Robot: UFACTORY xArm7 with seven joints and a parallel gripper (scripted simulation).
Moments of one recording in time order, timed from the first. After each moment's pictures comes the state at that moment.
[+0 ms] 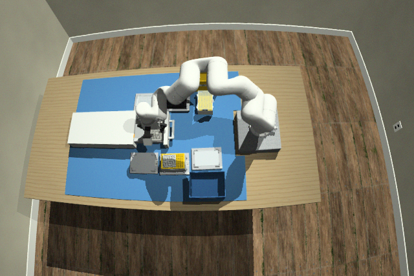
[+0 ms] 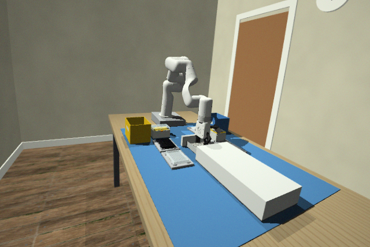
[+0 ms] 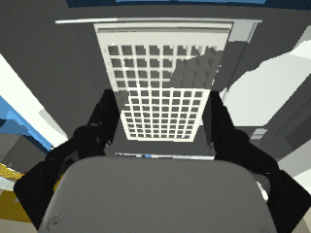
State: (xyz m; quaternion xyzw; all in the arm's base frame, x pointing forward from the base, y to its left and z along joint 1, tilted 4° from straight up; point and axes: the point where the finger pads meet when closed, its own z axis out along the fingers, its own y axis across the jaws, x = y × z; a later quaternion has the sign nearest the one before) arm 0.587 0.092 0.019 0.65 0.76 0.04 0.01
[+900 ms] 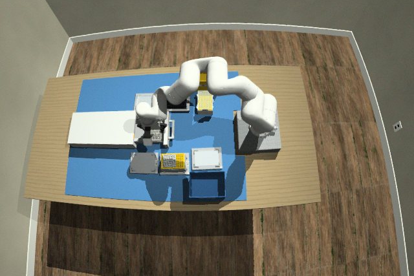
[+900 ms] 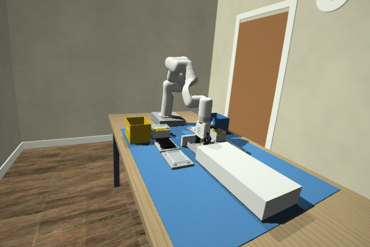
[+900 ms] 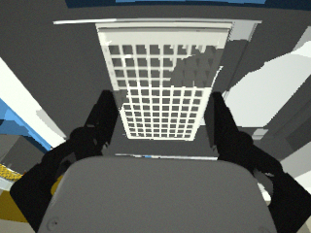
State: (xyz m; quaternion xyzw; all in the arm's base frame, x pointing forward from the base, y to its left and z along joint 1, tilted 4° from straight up) arm 0.587 0.092 0.018 0.65 0.76 0.04 0.01
